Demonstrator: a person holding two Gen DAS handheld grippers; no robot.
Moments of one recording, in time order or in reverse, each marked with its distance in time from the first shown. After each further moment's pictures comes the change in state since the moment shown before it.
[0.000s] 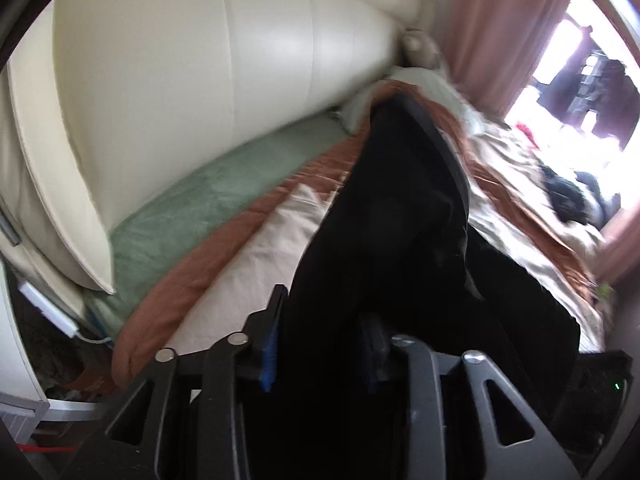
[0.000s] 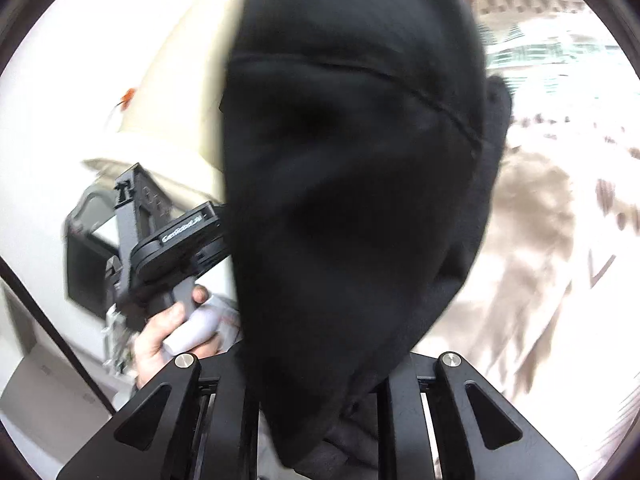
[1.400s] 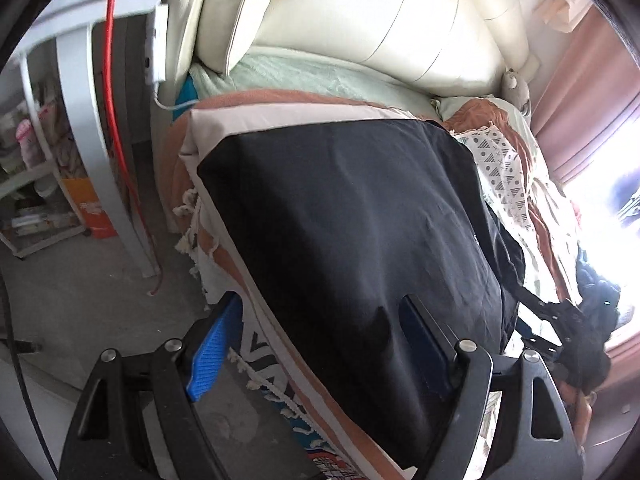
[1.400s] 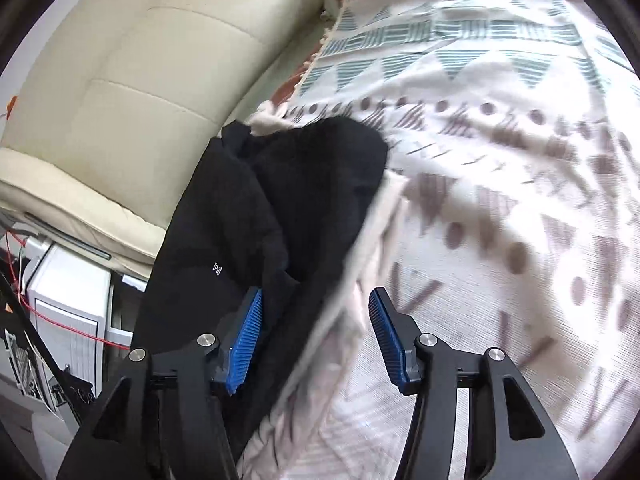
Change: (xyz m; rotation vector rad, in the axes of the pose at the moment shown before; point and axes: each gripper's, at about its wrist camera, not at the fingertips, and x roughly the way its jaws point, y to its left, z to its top) left arm -0.020 0.054 -0.214 -0.414 -0.010 0.061; right arm -0.024 -0.079 0.011 0.046 0.043 -0.363
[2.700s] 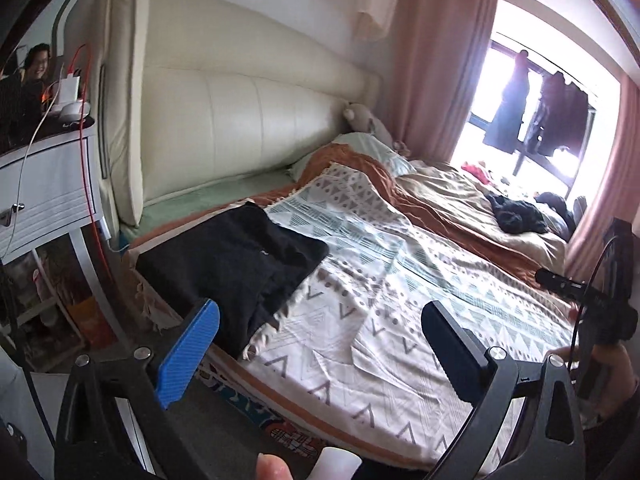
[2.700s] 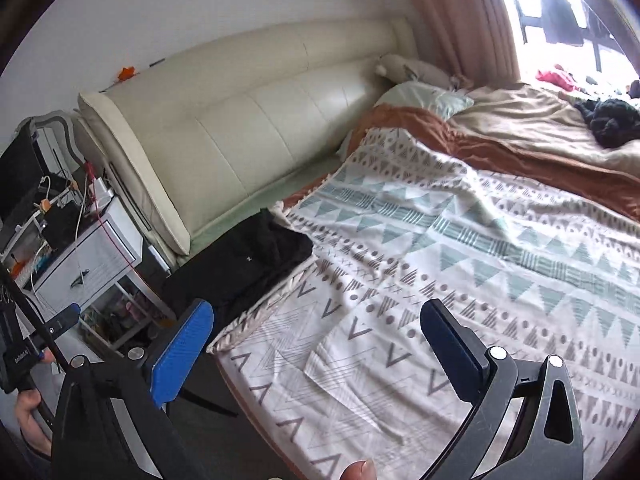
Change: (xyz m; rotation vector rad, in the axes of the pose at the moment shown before) left arm -0.258 -0.159 -0.145 0.454 -0.300 -0.194; right arm -0.424 0.020 -0.161 -0.450 -0.376 -0.192
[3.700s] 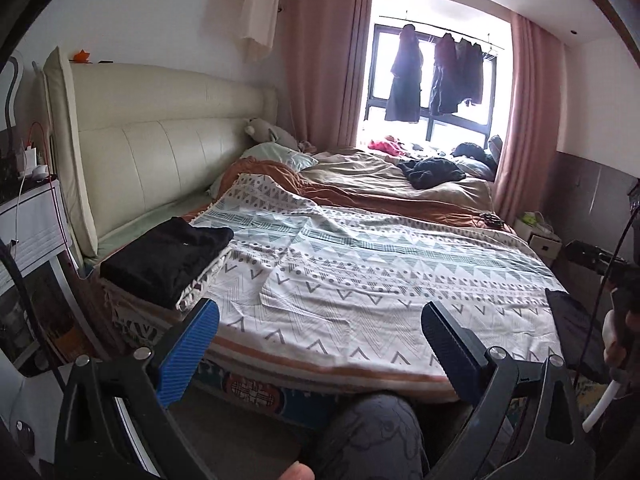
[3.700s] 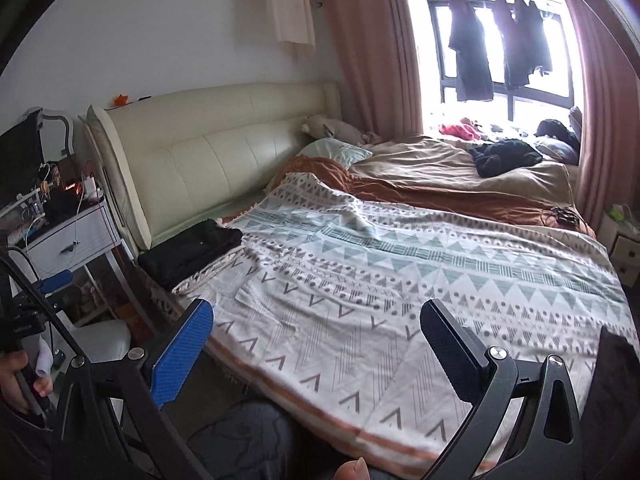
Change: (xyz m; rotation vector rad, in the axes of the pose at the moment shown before) left arm -0.160 -0.114 -0.125 0.265 -0.063 -0.192; right arm -0.316 0.051 -0.203 -0.021 -0.180 -0.285
